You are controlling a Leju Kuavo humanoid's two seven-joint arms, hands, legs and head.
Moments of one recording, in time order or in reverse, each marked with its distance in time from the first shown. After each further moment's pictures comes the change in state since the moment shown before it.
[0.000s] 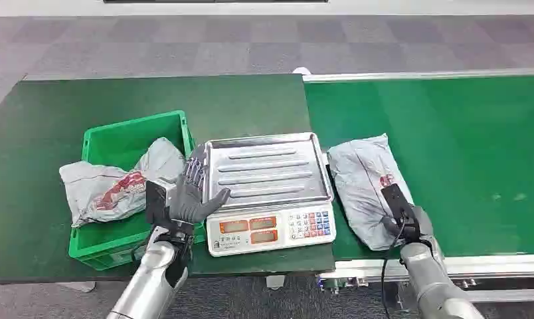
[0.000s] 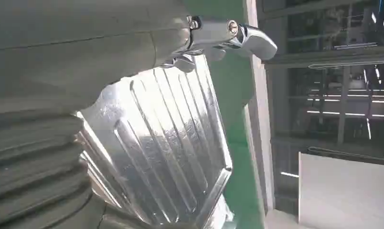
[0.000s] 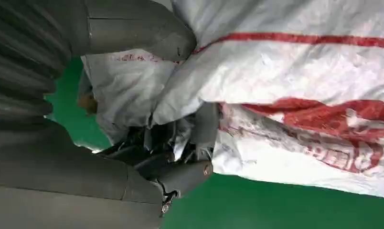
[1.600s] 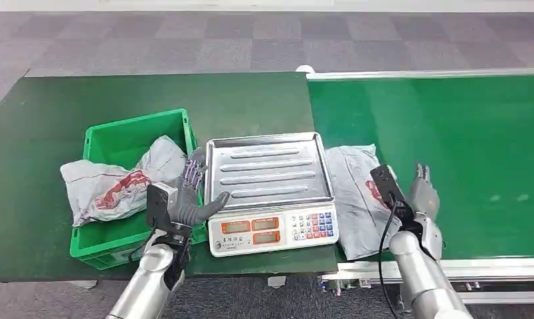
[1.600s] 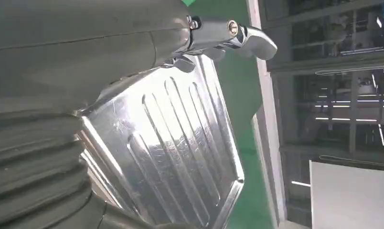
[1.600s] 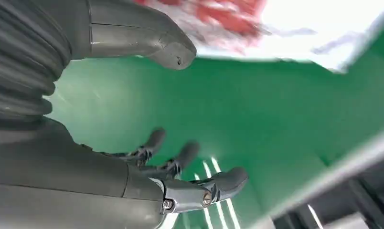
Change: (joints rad) left arm 0.016 0.010 0.000 -0.013 -0.044 0.018 0.003; right arm 0.096 0.003 0.287 -0.370 0.044 -0.200 0.187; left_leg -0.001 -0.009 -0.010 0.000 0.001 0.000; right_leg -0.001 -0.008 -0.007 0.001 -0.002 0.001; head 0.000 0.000
